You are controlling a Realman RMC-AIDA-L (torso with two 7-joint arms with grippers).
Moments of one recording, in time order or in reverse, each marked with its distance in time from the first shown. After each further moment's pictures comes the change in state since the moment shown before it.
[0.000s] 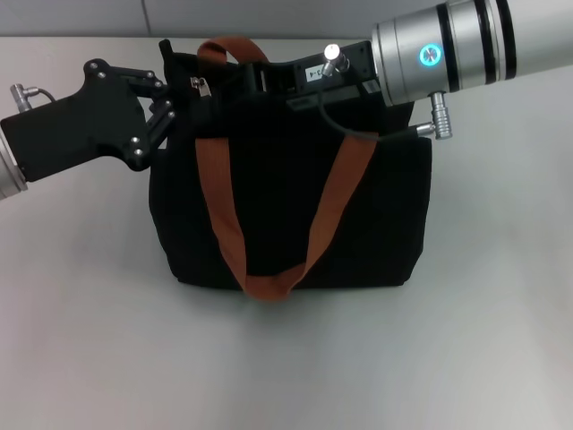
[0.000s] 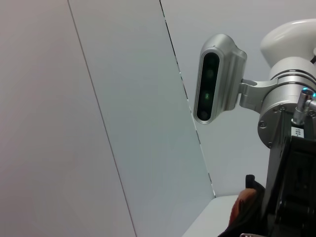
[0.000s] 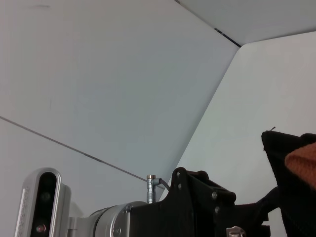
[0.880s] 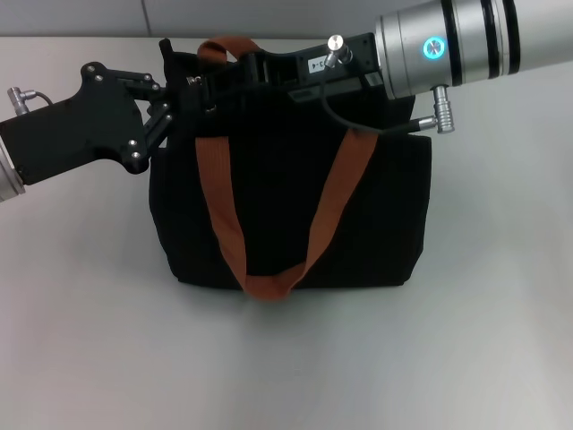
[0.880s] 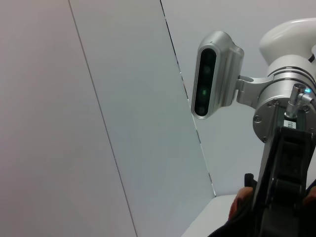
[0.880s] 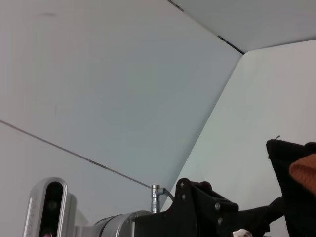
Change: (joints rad) left arm 0.008 0.001 0.000 0.000 -0.002 0.004 0.003; right arm 0.000 -0.004 0.012 -0.002 0.009 -0.003 -0.002
